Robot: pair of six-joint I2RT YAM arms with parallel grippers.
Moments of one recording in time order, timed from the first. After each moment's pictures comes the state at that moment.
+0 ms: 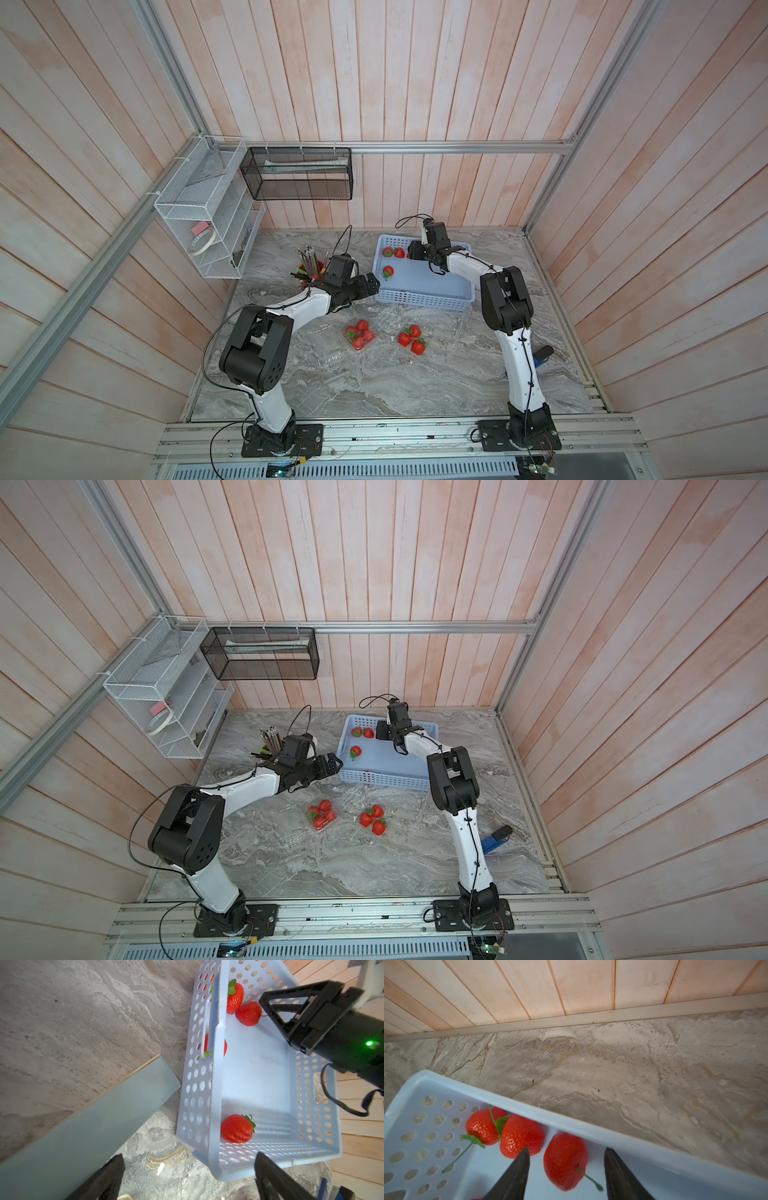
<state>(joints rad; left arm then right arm) -0.39 1.76 1.08 -0.10 0.23 -0.61 0.38 2.40 1.87 -0.14 -0.08 0.35</state>
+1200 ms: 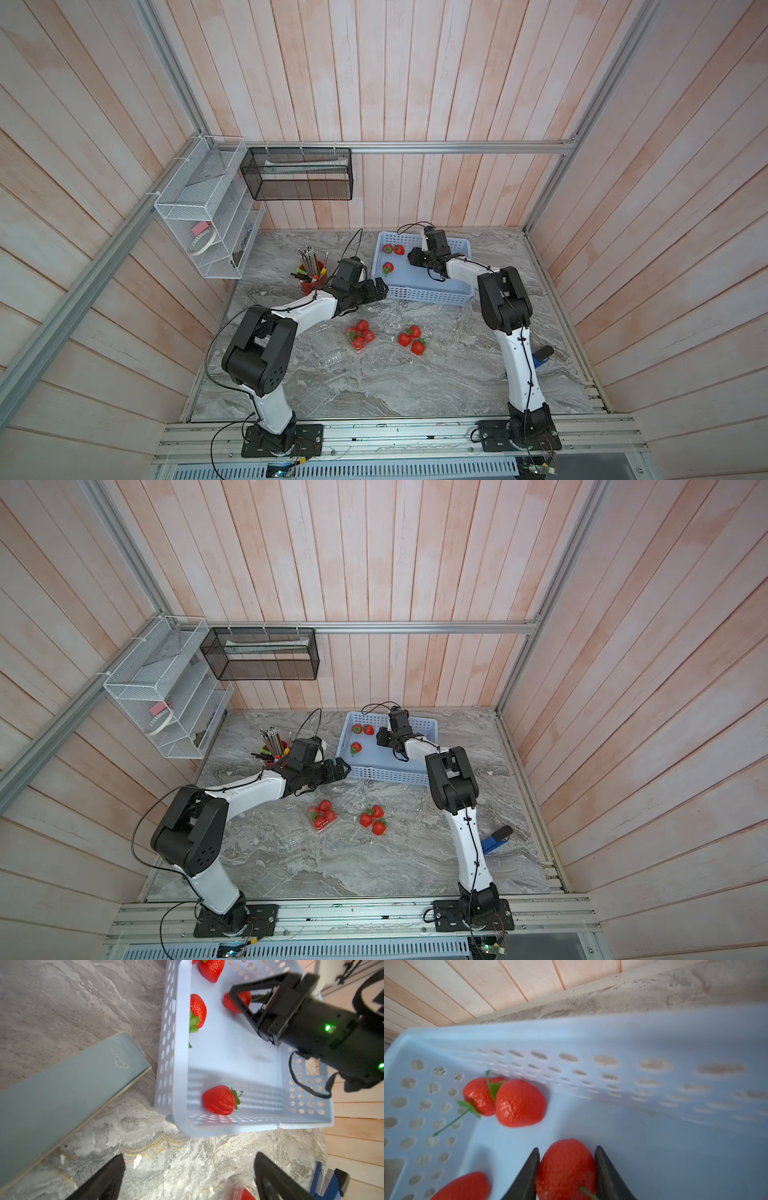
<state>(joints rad) -0.45 1.73 1.04 -0.09 0.23 -0.62 0.38 2.32 1.67 -0.04 -0.14 0.44</state>
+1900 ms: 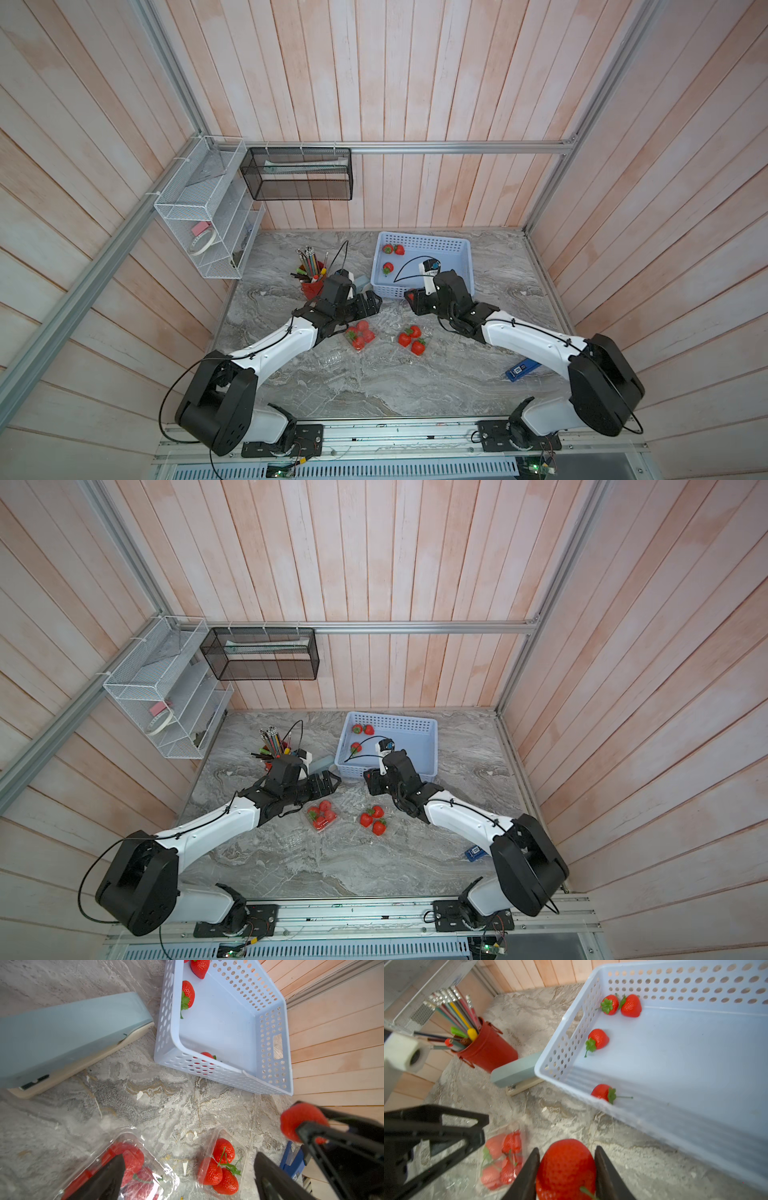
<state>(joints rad) -0.50 1.38 0.80 -0.12 0.20 -0.73 0.73 1.41 0.83 0.01 0.00 0.46</state>
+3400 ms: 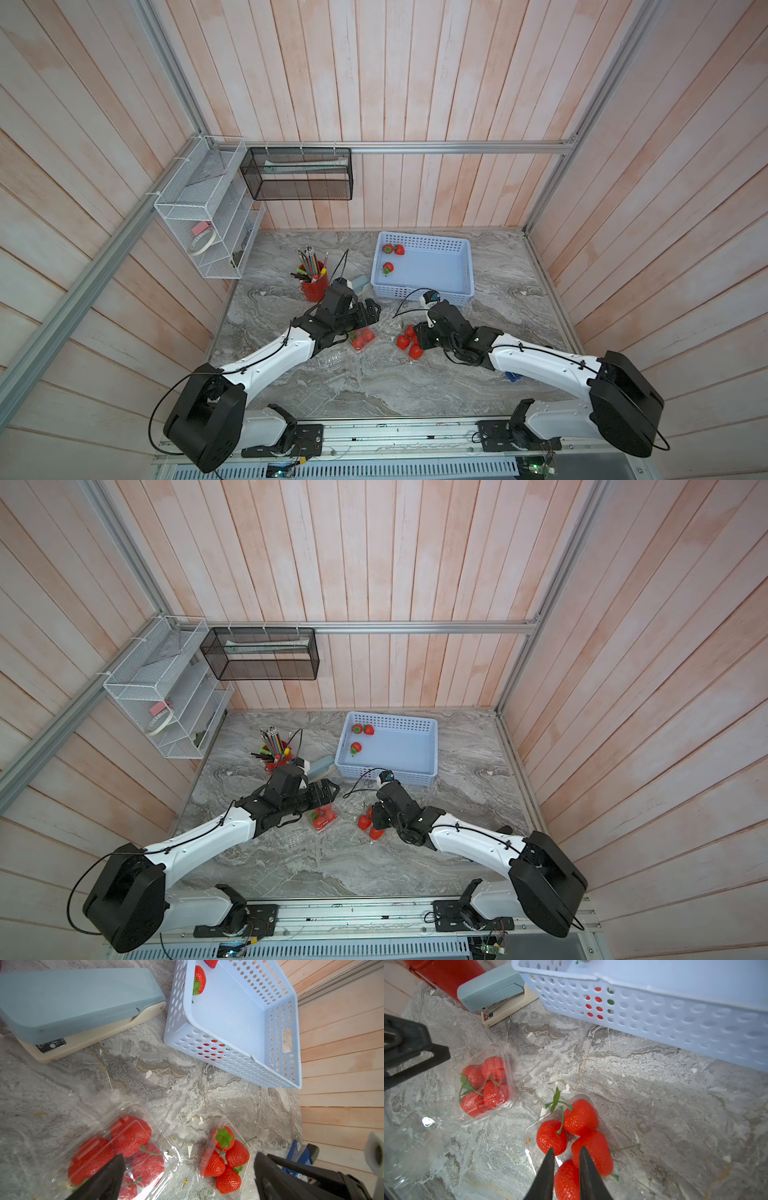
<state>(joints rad) -0.56 1.31 0.74 -0.16 0.12 -0.78 0.86 1.32 0.70 -0.16 0.11 0.55</state>
